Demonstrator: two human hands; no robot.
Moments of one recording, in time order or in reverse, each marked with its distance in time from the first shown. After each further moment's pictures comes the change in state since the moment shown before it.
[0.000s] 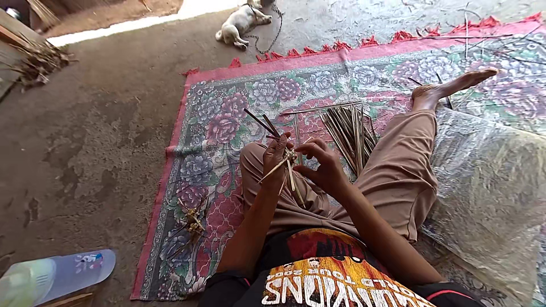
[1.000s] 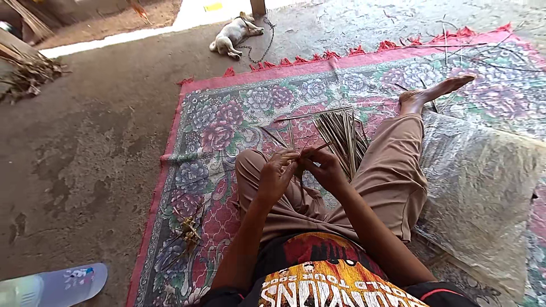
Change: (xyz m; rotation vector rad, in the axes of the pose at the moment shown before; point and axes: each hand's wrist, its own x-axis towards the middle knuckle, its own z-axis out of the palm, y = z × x) left_hand -0.005 0.003 -0.015 0.836 -0.207 0.286; right_hand -0.008 0.020 -0.003 0.209 0.049 0.138
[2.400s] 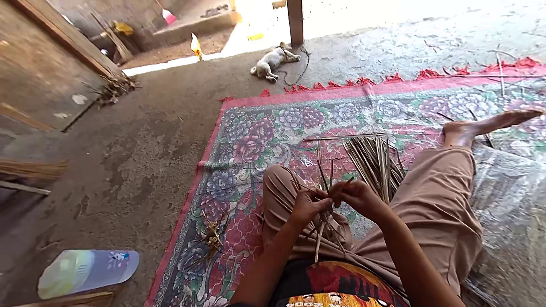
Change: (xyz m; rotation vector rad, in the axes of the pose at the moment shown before) left_hand -0.008 -0.037 0.048 -0.617 -0.034 -0.351; right_hand -0.004 0.034 -0.033 0.119 -0.409 0.230
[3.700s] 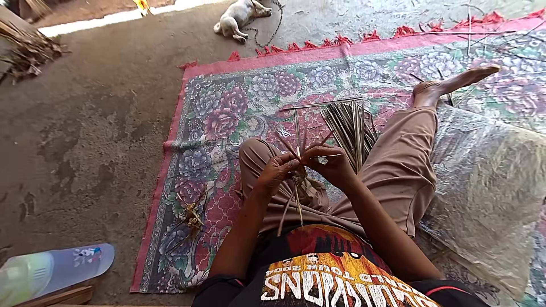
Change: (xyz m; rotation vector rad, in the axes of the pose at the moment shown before) left_hand -0.012 0.049 -0.023 -0.157 -0.115 -0.131; right_hand 0.007 -0.037 0.027 -0.029 0.253 -0.401
